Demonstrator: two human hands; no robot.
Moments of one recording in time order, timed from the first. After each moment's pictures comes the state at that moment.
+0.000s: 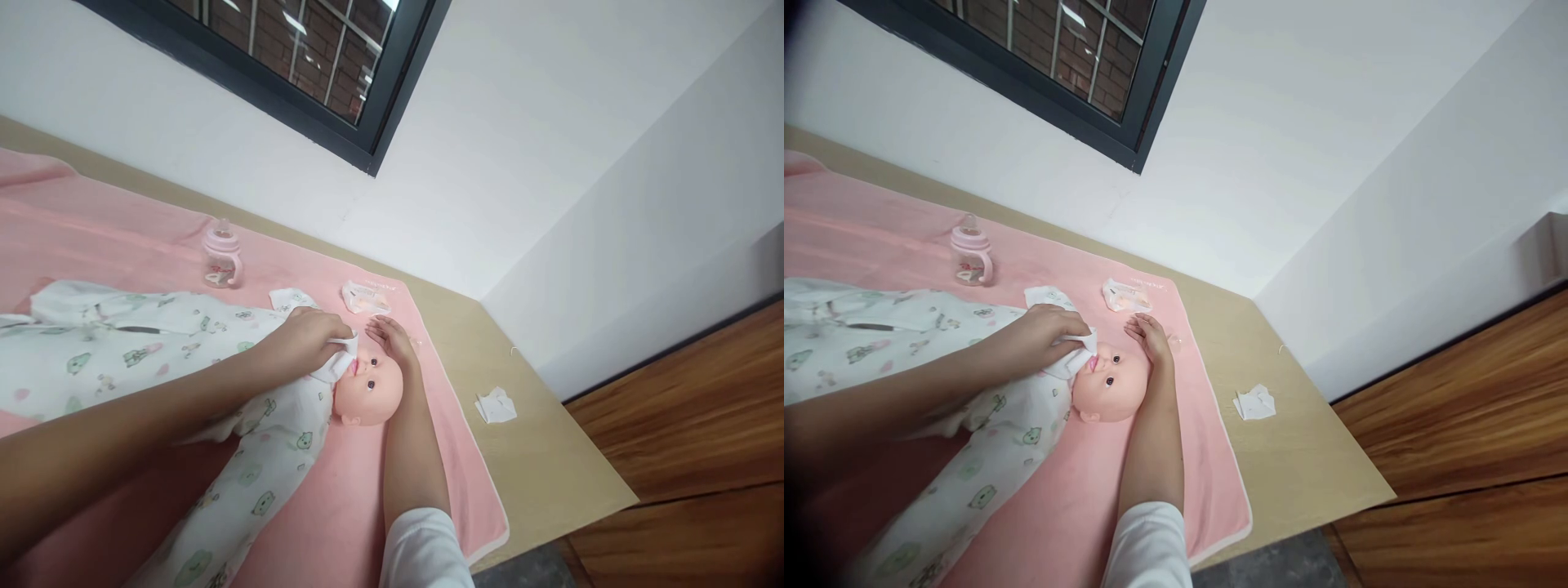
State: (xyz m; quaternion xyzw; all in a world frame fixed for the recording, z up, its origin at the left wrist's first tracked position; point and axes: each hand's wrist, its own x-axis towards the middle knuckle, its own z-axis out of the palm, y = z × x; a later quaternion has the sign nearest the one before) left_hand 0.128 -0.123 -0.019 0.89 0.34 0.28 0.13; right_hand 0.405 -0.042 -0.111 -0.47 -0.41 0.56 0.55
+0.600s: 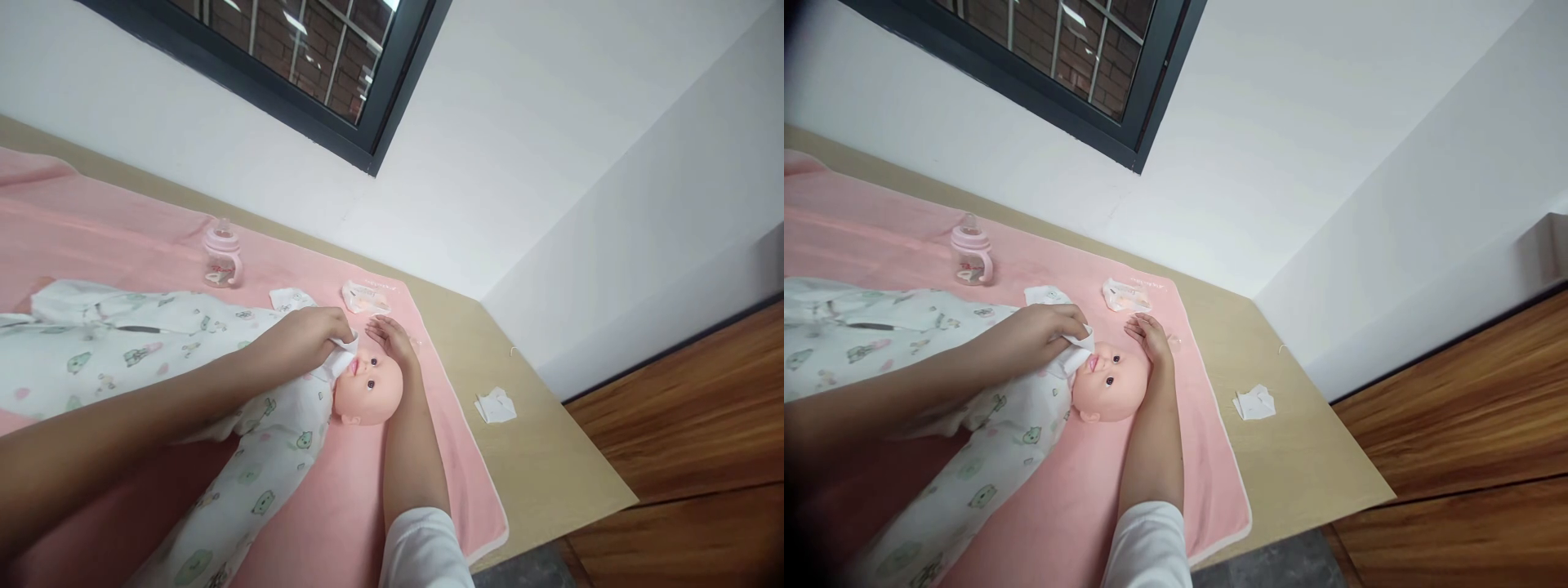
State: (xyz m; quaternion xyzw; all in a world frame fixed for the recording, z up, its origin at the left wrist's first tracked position) left_hand 0.125 -0.138 -0.001 0.87 0.37 0.26 0.20; right_hand 0.403 -0.045 -0.108 -0.46 -0.41 0.56 0.55
